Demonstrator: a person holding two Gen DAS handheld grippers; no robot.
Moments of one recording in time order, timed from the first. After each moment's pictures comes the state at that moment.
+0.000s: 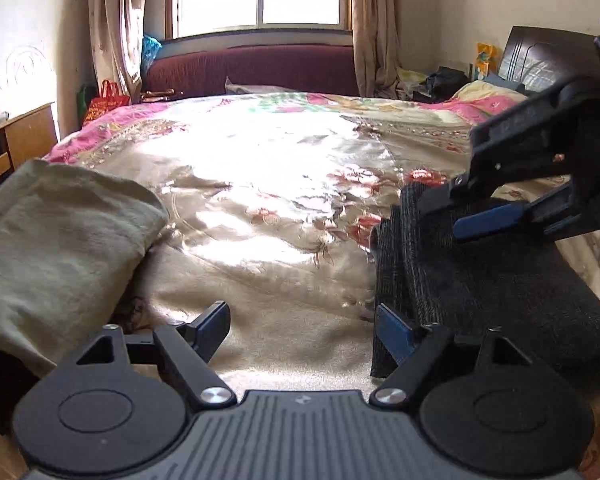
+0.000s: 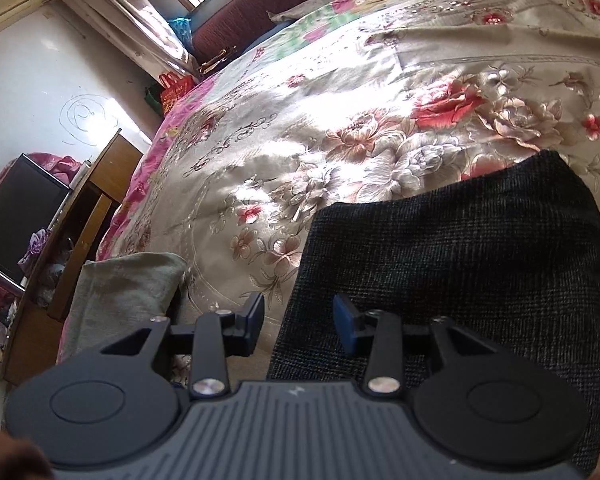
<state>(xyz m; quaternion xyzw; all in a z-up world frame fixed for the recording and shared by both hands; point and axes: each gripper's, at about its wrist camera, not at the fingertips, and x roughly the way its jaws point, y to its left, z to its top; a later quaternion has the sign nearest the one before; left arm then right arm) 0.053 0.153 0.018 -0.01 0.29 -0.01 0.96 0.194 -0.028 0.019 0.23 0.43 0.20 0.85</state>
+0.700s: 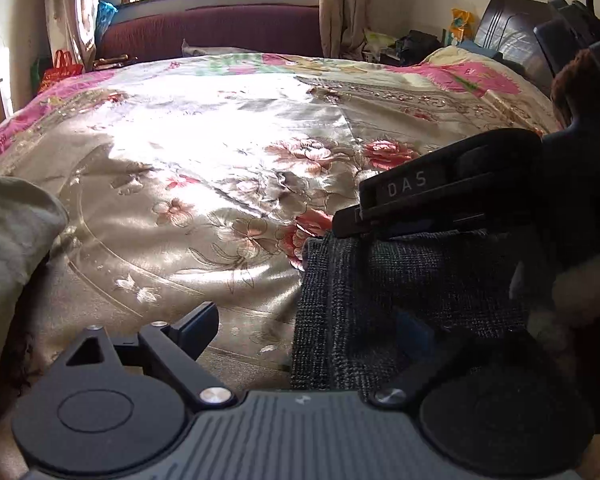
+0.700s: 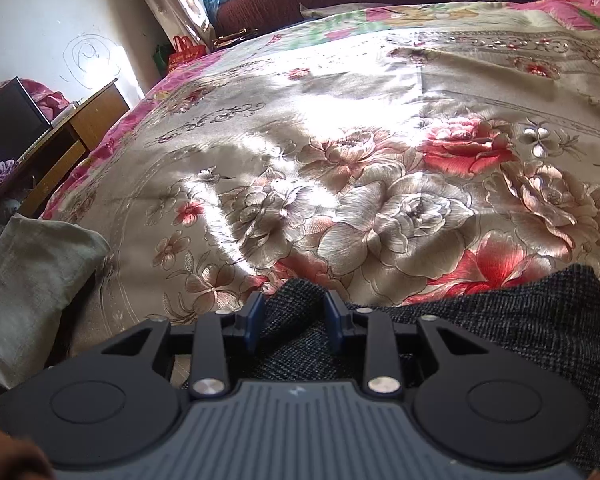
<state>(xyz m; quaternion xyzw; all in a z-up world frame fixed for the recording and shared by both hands) 0.134 0.116 0.001 -0.01 0.35 -0.06 0.93 0.244 -0.015 -0.009 0.09 0.41 0.22 0.88</state>
